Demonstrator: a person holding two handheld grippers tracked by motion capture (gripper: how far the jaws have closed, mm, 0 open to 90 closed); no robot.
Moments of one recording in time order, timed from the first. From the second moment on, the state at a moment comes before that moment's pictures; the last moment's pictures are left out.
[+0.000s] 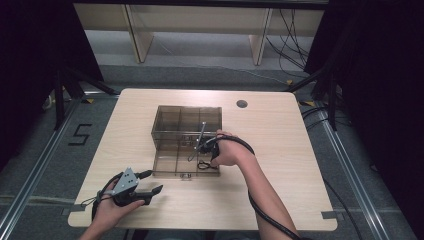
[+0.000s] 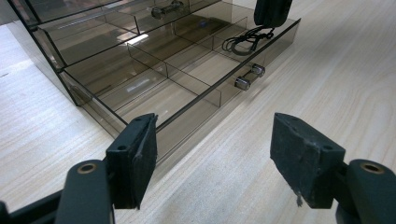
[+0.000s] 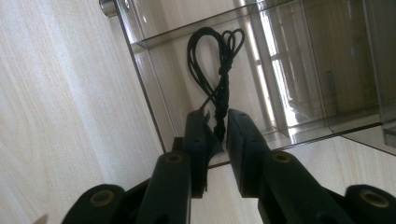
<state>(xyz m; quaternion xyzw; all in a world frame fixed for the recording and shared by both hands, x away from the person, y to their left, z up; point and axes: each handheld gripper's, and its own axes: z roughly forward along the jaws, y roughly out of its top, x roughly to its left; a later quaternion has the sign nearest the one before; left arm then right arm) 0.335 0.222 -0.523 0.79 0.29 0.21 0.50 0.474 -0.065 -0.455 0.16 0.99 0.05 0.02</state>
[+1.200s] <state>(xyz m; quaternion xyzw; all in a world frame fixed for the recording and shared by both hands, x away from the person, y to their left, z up) 0.335 0.222 -0.523 0.79 0.29 0.21 0.50 0.452 -0.088 -0.421 0.17 0.97 0.14 0.04</state>
